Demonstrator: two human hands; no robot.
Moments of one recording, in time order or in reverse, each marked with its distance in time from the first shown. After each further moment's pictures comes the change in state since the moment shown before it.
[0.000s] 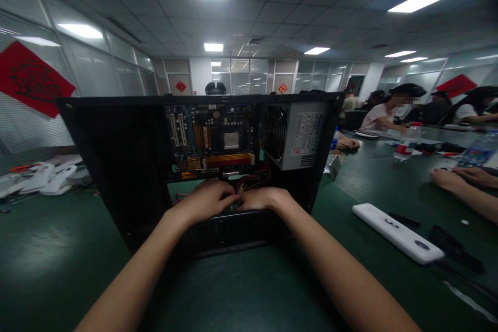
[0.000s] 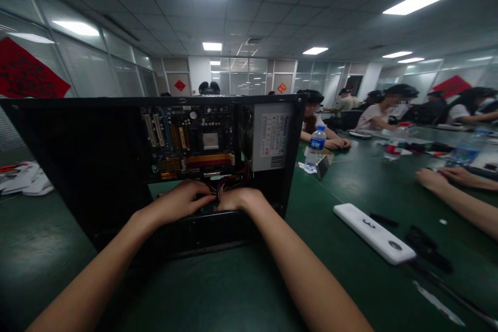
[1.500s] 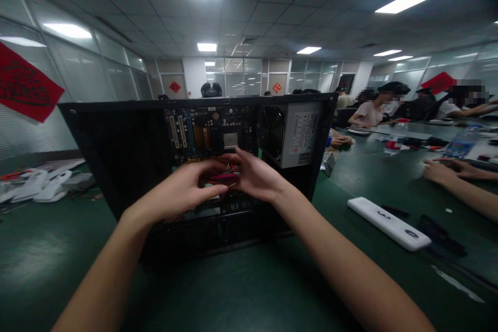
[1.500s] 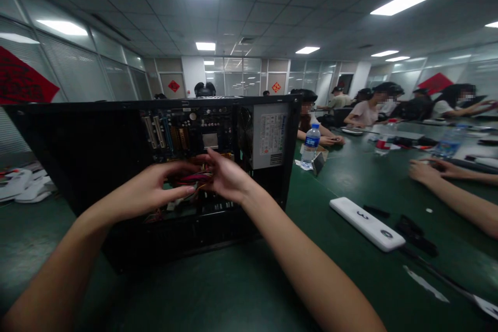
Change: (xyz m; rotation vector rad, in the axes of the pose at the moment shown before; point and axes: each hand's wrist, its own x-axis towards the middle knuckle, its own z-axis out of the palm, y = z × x) left_hand -0.036 0.041 -0.079 -0.287 0.106 -0.103; right_hand -0.034 -0.051 -0.021 1.668 0.338 -0.370
